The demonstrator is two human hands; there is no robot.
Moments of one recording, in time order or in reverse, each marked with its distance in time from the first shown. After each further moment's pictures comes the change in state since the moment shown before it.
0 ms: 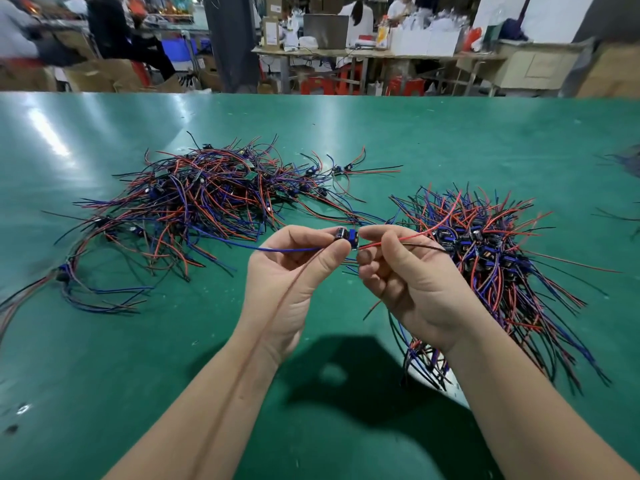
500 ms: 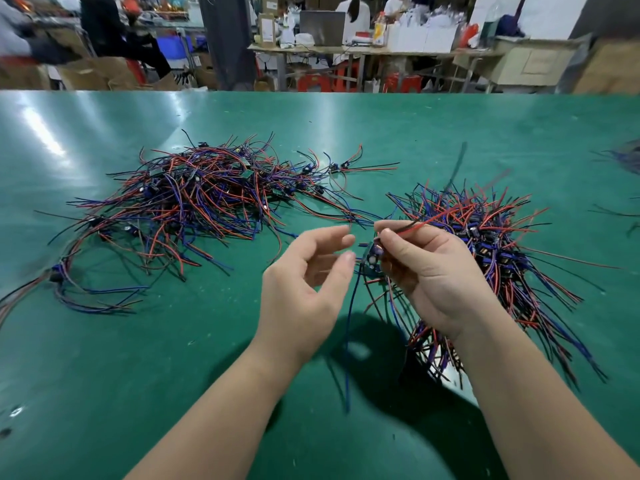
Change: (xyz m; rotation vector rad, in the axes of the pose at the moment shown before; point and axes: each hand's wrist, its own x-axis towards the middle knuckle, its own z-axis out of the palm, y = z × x) left_hand -0.012 -0.015 0.001 0.524 -0.047 0.147; right_hand 0.004 -0.006 -0.013 -0.169 0.278 -0.048
